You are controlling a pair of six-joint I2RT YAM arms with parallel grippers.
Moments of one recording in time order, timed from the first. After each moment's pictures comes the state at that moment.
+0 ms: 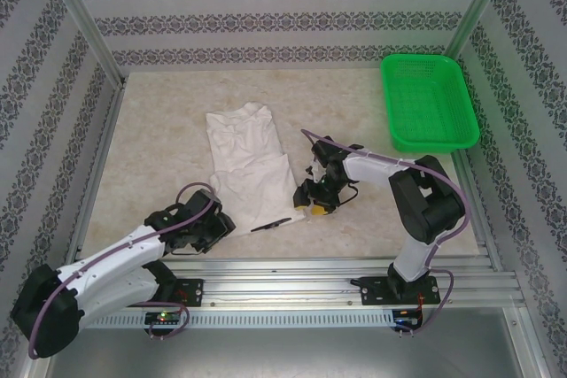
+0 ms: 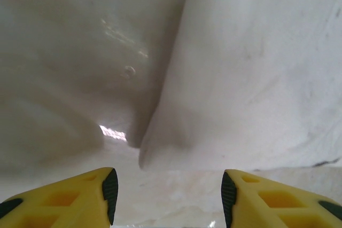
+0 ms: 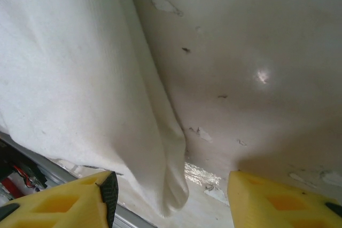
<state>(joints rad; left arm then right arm) -0.65 0.93 0.43 -0.63 0.08 -1.32 0.51 1.77 1.00 -0.70 -0.59 0.55</state>
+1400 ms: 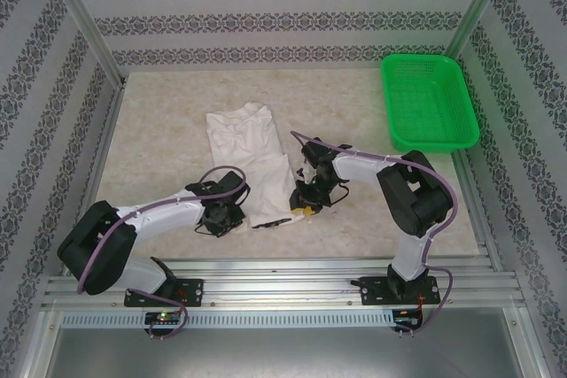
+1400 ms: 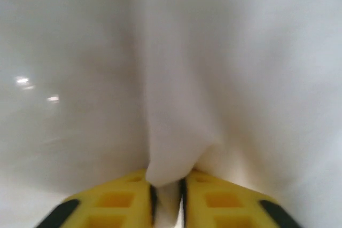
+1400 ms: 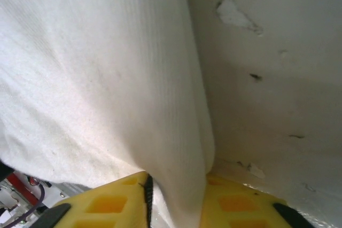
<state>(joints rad) -0.67 1.41 0.68 -0.53 0.02 -1.28 0.56 1.85 1.06 -0.68 -0.62 0.57</state>
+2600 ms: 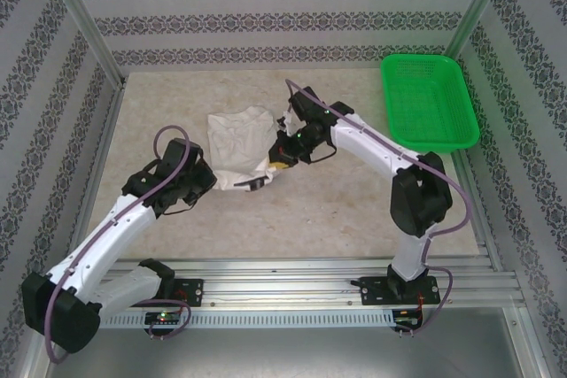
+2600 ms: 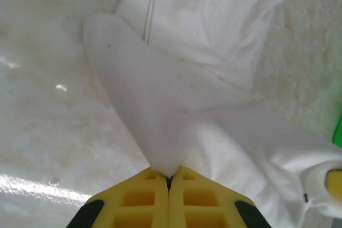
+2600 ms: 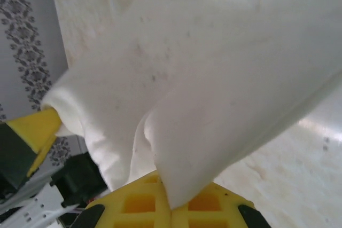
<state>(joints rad) -0.37 1.04 0.89 -0.77 0.02 -1.05 0.56 1.88 1.62 -0.88 -0.70 0.65</state>
